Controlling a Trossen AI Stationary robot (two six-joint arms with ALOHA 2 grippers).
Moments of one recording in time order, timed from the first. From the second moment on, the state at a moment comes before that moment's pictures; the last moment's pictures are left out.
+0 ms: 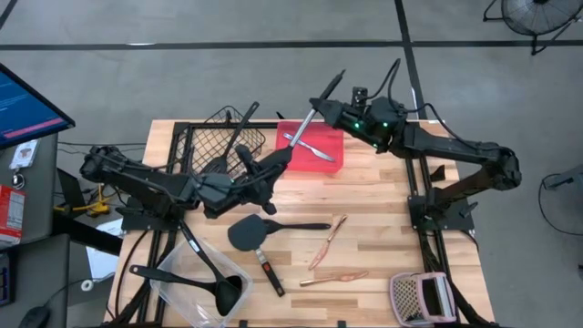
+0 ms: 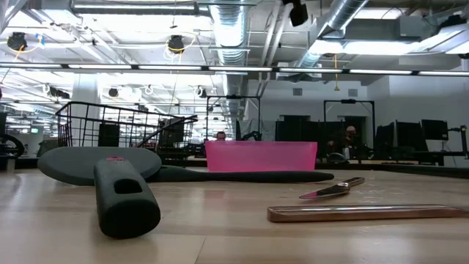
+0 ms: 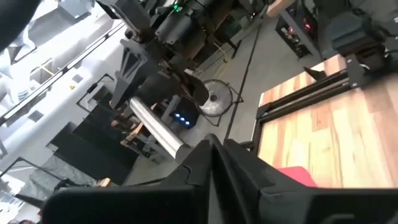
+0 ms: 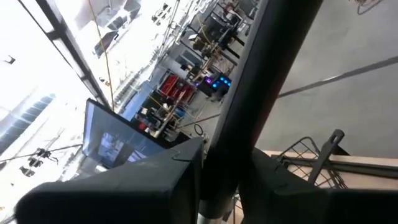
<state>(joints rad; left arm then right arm) -0.31 1.36 1.19 0.13 -0.94 0.78 -0.23 1.34 1.25 0.12 0.34 0.90</state>
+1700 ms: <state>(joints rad) -0.79 0.92 1.19 0.13 -1.23 0.50 -0.31 2.23 1.93 0.36 0.03 0.29</state>
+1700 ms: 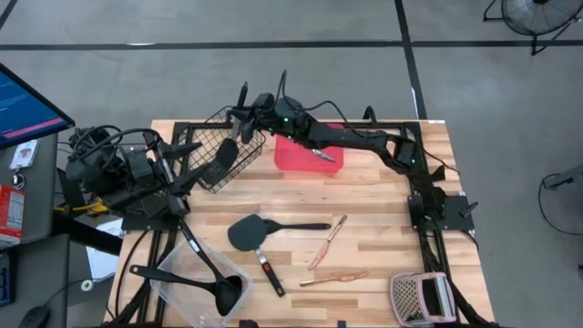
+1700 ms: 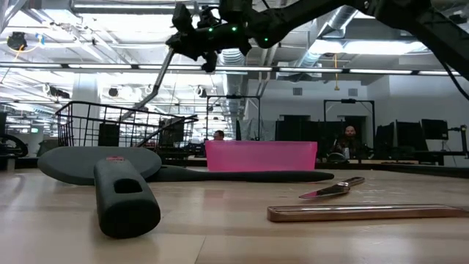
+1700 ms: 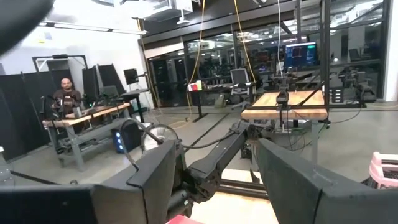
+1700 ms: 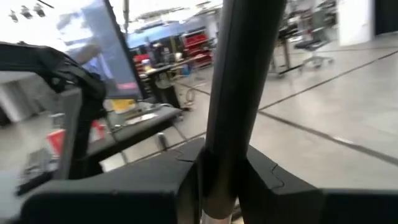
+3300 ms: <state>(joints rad) -0.79 0.92 1.19 0.12 -1.25 0.50 -0.27 2.48 2.04 0.43 0.19 0.38</state>
